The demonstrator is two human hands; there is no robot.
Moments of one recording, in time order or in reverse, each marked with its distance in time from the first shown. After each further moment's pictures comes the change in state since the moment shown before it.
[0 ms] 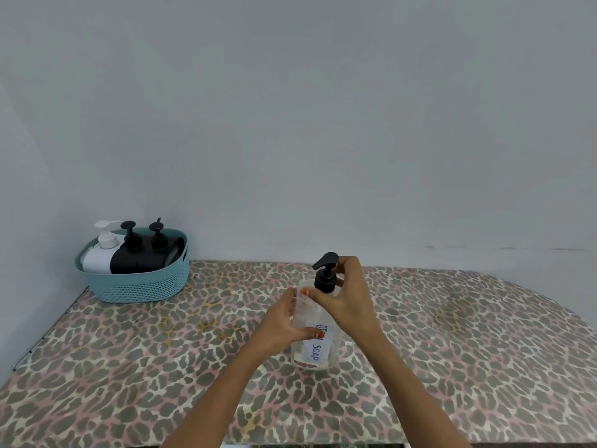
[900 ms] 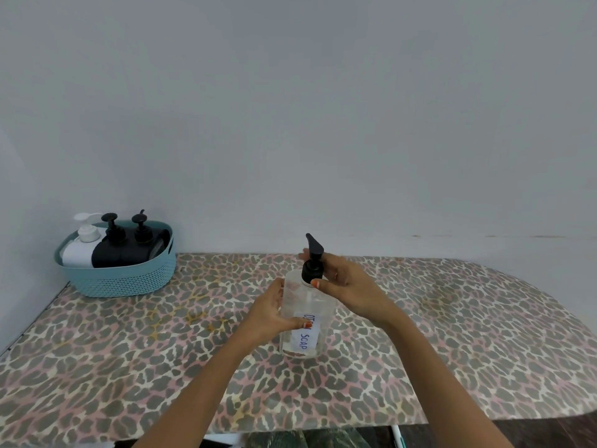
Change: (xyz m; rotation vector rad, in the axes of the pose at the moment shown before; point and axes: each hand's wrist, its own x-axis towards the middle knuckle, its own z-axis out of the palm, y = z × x) left_hand -0.001 0.000 0.001 -0.022 -0.002 -0.004; right_hand 0.005 -0.003 -0.039 0.107 -0.452 0.070
